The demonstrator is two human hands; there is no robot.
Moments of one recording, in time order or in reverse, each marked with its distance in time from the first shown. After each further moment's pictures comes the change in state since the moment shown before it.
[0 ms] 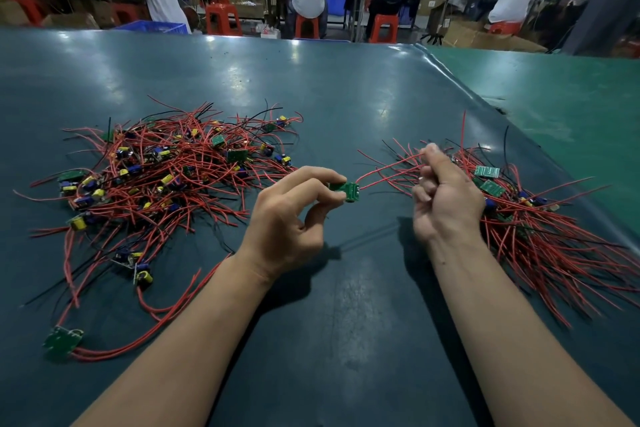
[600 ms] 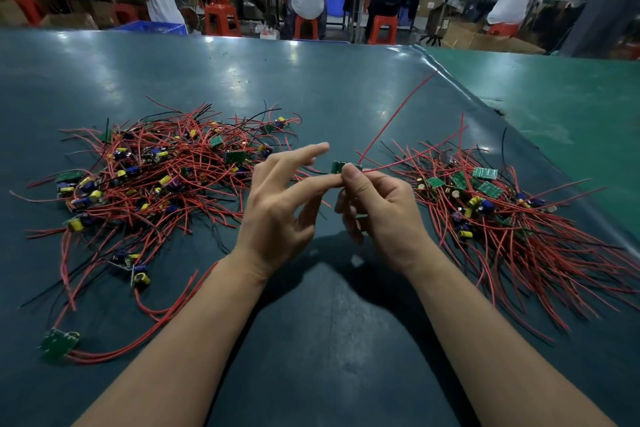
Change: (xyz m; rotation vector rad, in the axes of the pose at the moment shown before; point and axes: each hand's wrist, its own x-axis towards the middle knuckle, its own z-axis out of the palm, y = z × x) left_hand 0.003 -0.011 -0.005 0.231 -0.001 0.079; right_hand -0.040 0.023 0.007 -0.449 -0.693 0.016
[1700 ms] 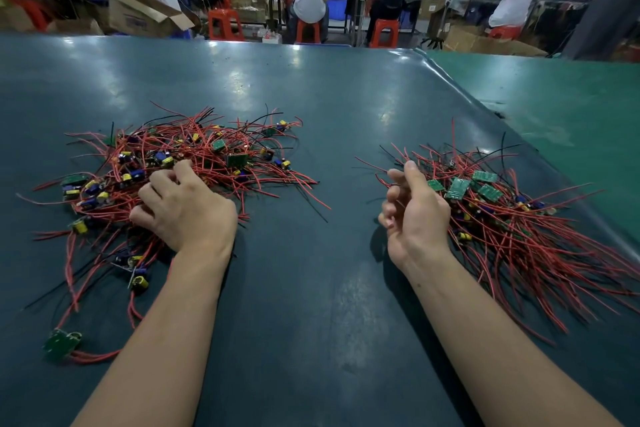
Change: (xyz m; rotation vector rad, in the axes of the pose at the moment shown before) left_hand -0.013 -0.051 -0.029 0.716 0.009 -1.092; right_hand 0.011 0.000 -0.017 0.324 0.607 0.166
